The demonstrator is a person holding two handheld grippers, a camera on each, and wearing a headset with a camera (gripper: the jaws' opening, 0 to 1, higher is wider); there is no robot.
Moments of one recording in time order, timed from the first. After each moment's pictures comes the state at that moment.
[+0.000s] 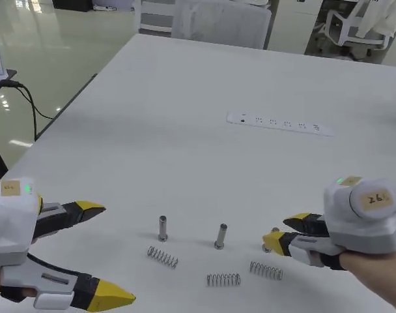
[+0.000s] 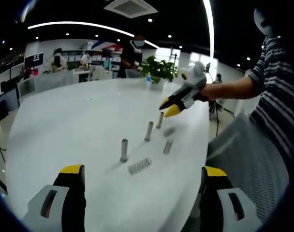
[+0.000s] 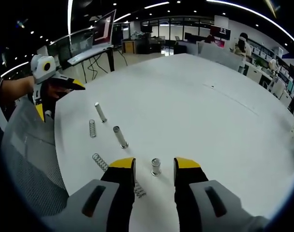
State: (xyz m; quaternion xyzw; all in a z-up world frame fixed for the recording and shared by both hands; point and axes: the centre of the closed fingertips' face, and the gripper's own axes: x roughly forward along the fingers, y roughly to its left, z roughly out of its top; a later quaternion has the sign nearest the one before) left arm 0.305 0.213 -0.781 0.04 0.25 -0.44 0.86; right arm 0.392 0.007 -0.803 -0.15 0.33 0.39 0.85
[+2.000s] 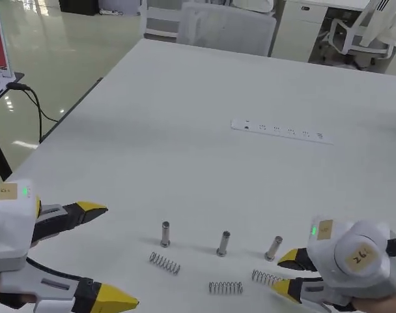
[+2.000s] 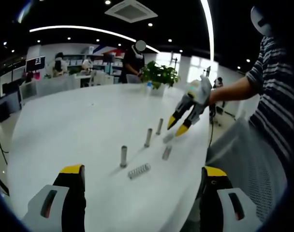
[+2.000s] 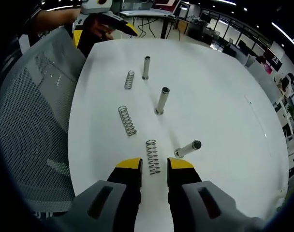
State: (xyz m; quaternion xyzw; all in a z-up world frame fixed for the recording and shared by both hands) left arm 0.305 0.212 -0.768 0.03 0.22 -0.43 0.87; right arm 0.343 0.008 -0.844 -0.35 0.34 0.52 0.70
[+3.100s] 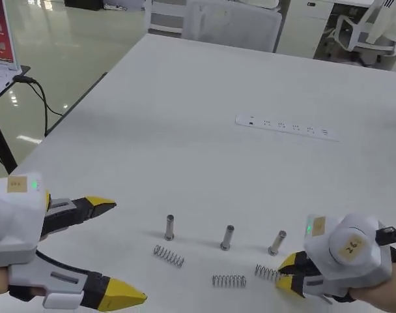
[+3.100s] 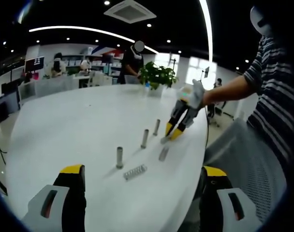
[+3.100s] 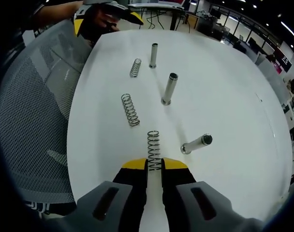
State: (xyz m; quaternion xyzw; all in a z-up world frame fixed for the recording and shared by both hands) left arm 0.301 0.205 -0.766 0.03 0.22 -0.44 0.87; right arm 0.339 0.001 -0.857 -0.36 0.36 0.54 0.67
